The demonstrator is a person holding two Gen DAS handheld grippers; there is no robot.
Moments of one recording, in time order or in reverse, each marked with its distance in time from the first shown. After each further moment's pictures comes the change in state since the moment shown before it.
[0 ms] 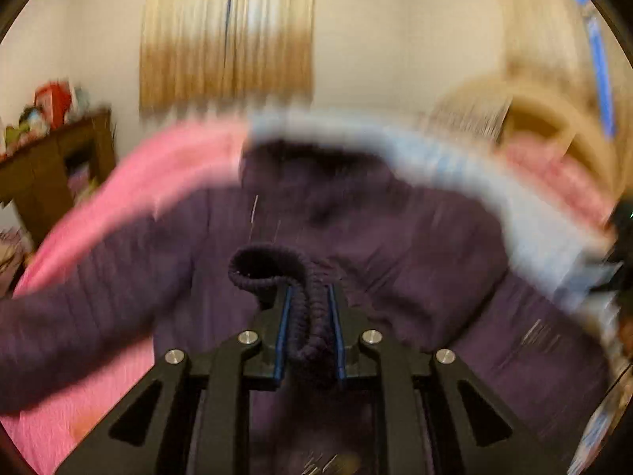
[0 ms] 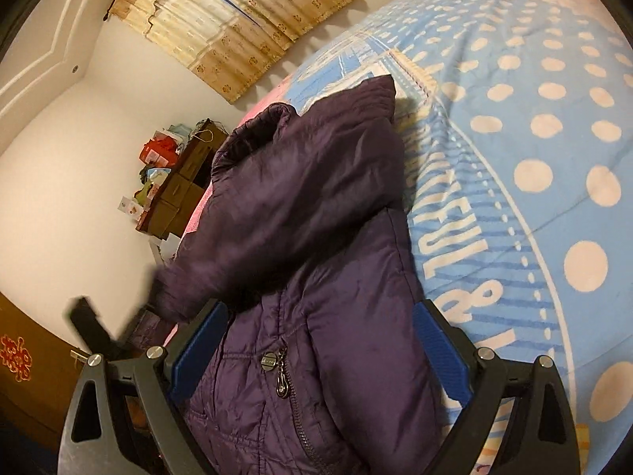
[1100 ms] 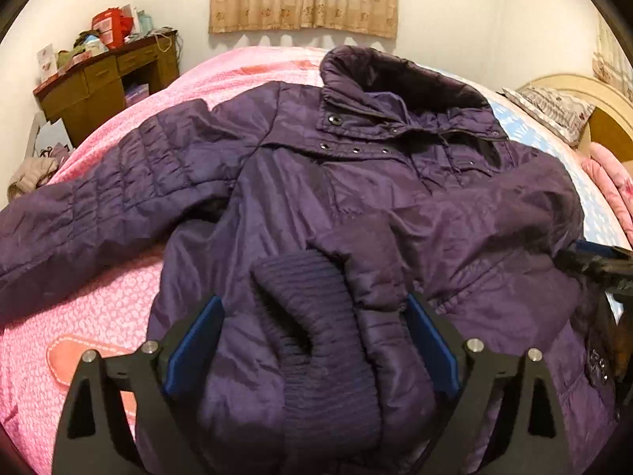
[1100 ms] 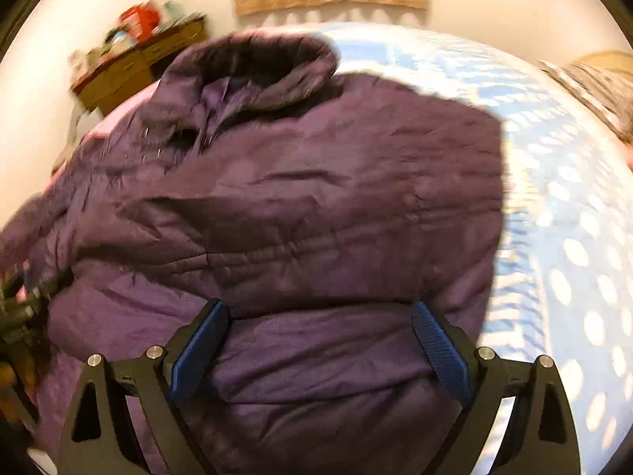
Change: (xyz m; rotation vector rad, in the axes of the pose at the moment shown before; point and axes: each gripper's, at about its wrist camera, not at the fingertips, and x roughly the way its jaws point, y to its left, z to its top) left arm 0.048 0.012 -0.006 -0.217 0.150 0.186; right arm 0.124 0.072 0.047 -0.434 0.088 -0.394
